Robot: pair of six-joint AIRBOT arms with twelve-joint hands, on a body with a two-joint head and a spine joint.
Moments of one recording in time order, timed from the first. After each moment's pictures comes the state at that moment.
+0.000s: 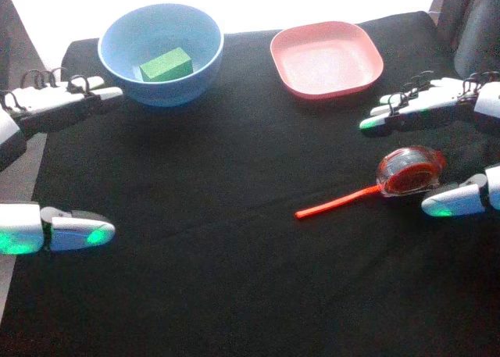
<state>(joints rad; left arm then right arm) 1.06 -0.84 1.02 -0.16 -1.22 0.74 -0.96 -1.06 1.44 -0.44 0.95 0.05</state>
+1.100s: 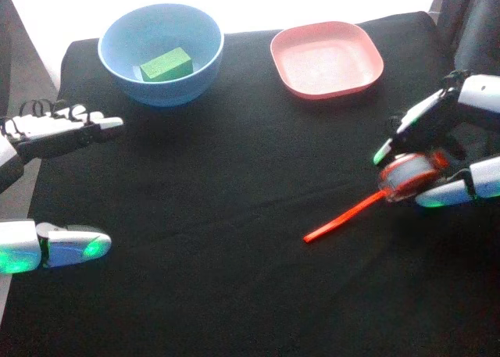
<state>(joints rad) 1.13 -0.86 1.01 -0.19 -1.24 0.71 -0.92 -1.10 1.48 -0.44 0.94 0.09</state>
